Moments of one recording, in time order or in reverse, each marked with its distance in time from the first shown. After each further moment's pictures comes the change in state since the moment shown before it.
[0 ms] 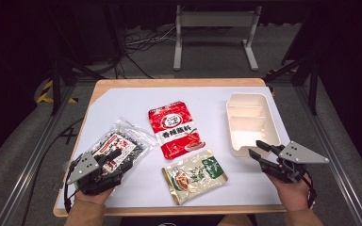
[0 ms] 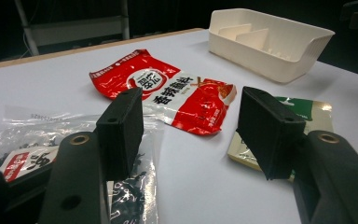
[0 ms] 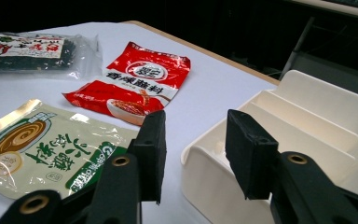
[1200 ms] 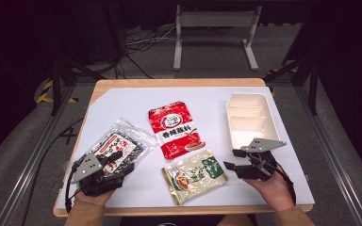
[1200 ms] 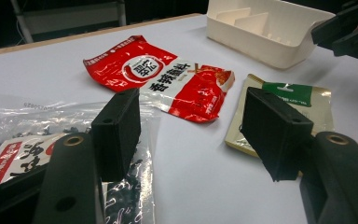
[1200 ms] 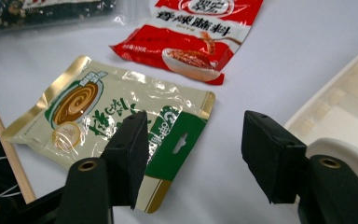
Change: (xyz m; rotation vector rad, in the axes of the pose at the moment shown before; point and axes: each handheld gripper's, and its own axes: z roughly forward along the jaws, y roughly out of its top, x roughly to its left) left arm -0.001 -0.001 0.003 0.052 -0.010 0.014; right arm 0.028 0.006 0.060 0.307 0.211 0.095
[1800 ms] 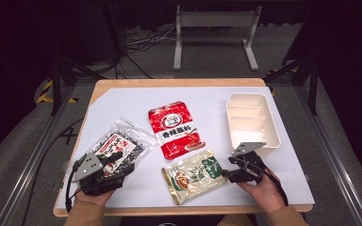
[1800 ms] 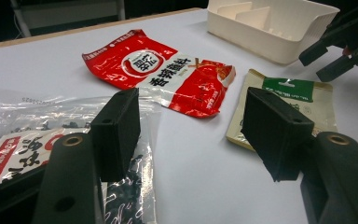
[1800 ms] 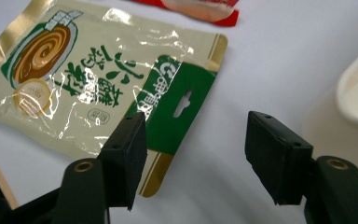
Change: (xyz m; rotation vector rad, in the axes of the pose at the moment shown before) left arm 0.002 -0.001 0.001 0.016 -0.002 -0.007; right arm 0.005 -0.008 0.032 0.213 -0.007 0.019
